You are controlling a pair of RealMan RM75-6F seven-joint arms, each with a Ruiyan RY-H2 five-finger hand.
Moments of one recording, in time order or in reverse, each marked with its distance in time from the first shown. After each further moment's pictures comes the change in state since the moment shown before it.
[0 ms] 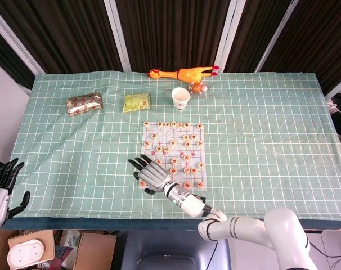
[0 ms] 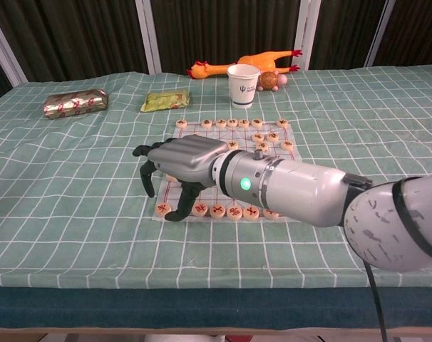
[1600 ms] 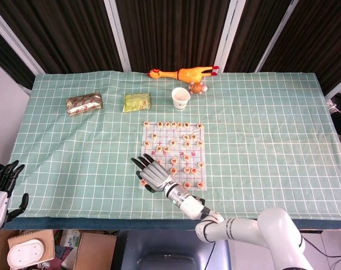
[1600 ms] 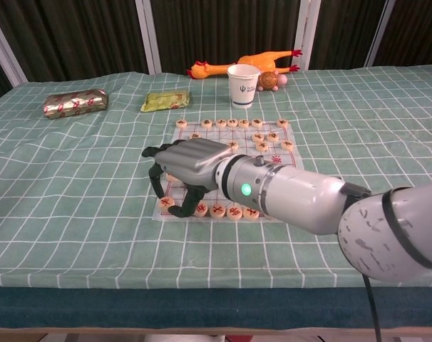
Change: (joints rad) left arm 0.013 0.016 0.009 -0.009 0.029 0.009 -0.013; right arm 0.029 -0.015 -0.060 0.015 0.112 0.076 -0.054
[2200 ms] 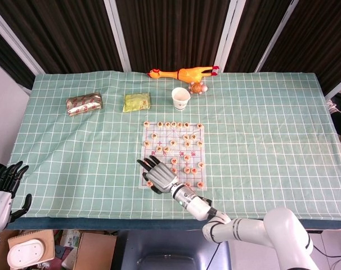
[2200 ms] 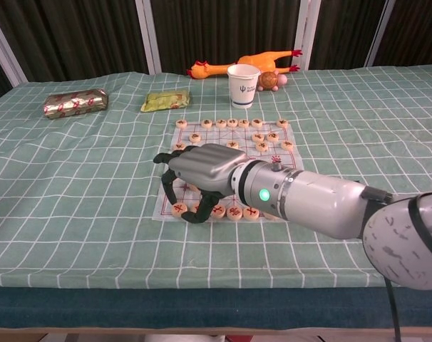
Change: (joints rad) left arm -0.001 -0.008 0.004 -0.003 0.016 0.004 0.022; right arm -0.033 0.032 -0.042 -0.020 -0.030 0.006 0.038
